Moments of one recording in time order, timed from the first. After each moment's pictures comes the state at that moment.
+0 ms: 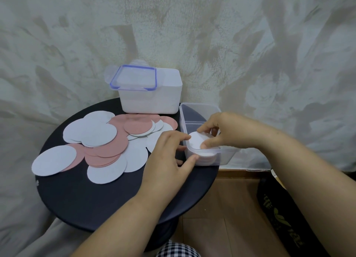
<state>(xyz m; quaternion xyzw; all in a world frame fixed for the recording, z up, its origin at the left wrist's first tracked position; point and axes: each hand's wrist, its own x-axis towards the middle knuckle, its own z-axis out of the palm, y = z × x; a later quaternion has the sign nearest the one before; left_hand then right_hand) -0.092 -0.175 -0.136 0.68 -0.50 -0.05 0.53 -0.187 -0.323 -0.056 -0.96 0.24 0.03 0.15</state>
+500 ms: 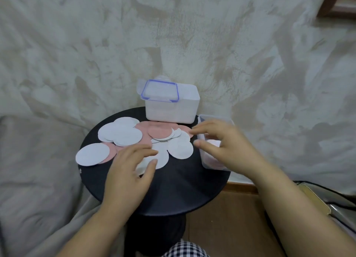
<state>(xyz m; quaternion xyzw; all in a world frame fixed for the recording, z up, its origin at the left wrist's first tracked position) -0.041 -0.086 -0.134 0.74 -0.44 0.11 0.49 -0.180 -0.259 -0.062 -0.93 0.13 -0.24 0.26</state>
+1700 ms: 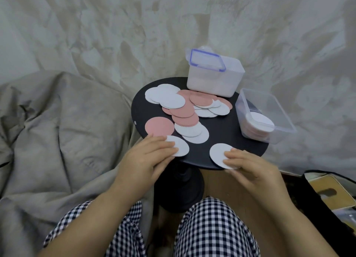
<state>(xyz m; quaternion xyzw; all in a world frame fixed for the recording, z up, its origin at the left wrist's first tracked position) -0.030 0.004 -0.174 0.68 -0.57 0.21 0.41 -0.224 -0.178 -0.159 -0.92 0.13 -0.32 0.20</state>
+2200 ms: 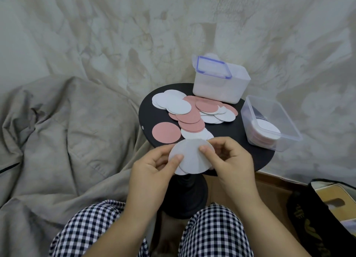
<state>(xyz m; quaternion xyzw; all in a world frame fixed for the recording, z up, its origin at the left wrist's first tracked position) -0.082 0.006 -0.135 0.62 -0.23 -0.13 0.74 -0.162 -0.121 -0.124 -0.77 0.21 -0.36 0.49</state>
